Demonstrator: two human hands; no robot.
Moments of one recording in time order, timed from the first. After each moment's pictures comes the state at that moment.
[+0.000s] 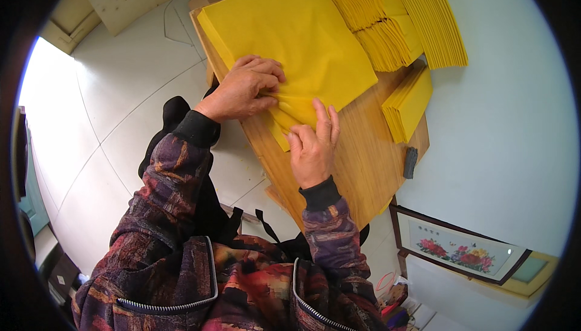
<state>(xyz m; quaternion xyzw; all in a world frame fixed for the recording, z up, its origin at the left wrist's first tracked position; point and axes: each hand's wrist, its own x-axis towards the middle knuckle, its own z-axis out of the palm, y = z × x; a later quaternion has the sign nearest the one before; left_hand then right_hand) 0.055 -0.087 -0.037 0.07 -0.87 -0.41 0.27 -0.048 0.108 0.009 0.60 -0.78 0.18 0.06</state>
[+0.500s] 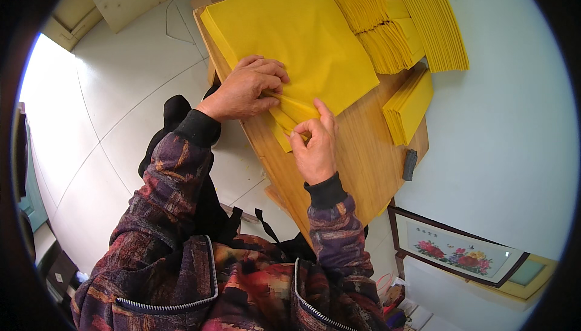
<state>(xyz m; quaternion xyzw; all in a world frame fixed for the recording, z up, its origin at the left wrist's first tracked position) 0.055 -0.088 -0.038 0.06 -0.87 -0.42 0.27 -0.058 0.101 0.008 0.48 -0.81 0.30 -0.14</state>
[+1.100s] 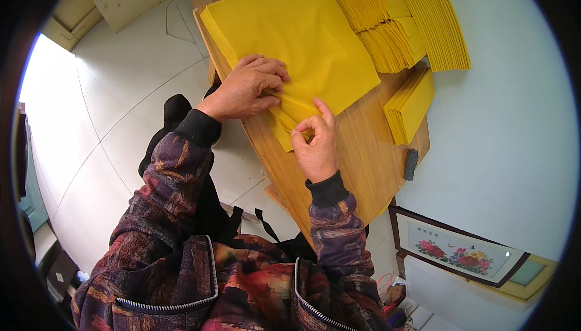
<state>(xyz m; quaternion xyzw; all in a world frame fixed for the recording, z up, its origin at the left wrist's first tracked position) 0.055 -0.087 -0.036 0.07 -0.87 -0.41 0.26 -0.061 0.099 0.012 0.48 -0.80 0.32 -0.15</state>
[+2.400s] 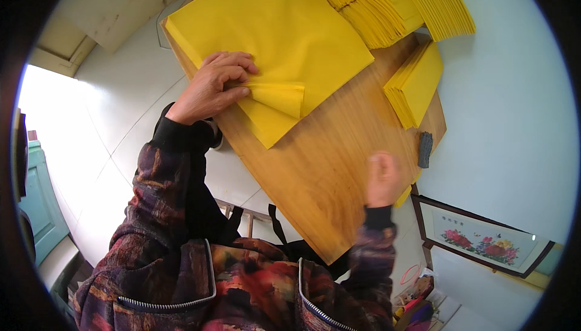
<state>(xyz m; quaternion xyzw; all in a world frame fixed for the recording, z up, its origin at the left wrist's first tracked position) 0.052 -0.086 -0.027 0.11 -0.87 -0.42 0.23 -0.165 0.270 0.008 0.34 -0.89 0.30 -0.02</state>
